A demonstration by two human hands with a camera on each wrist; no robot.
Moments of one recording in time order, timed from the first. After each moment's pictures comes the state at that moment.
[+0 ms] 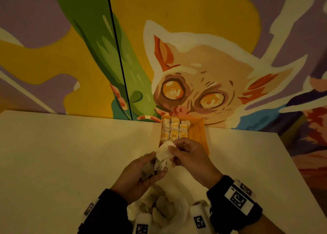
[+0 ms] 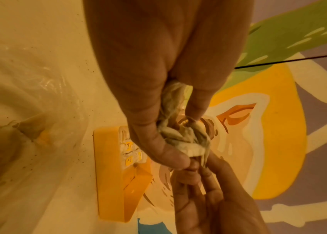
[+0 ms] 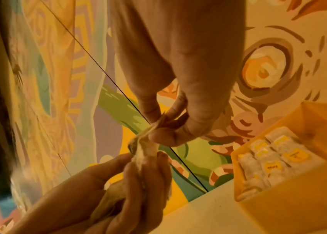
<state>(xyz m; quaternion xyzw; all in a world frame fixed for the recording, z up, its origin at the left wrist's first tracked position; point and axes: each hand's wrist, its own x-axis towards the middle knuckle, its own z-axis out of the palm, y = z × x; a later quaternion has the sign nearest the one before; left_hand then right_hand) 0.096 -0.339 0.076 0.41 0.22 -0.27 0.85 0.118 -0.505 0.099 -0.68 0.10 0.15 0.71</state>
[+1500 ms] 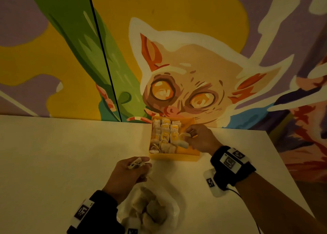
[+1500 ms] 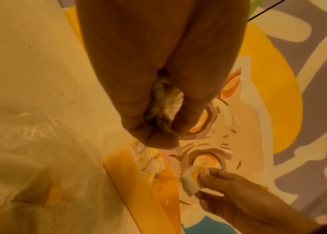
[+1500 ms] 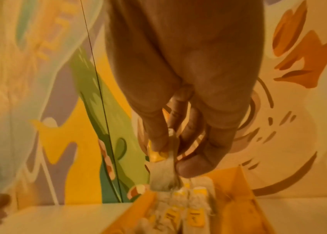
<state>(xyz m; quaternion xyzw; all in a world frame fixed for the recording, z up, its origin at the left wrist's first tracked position) 0.110 -0.338 0.050 0.67 0.16 -0.18 0.70 0.204 -0.588 0.065 -0.91 0.05 0.12 0.39</state>
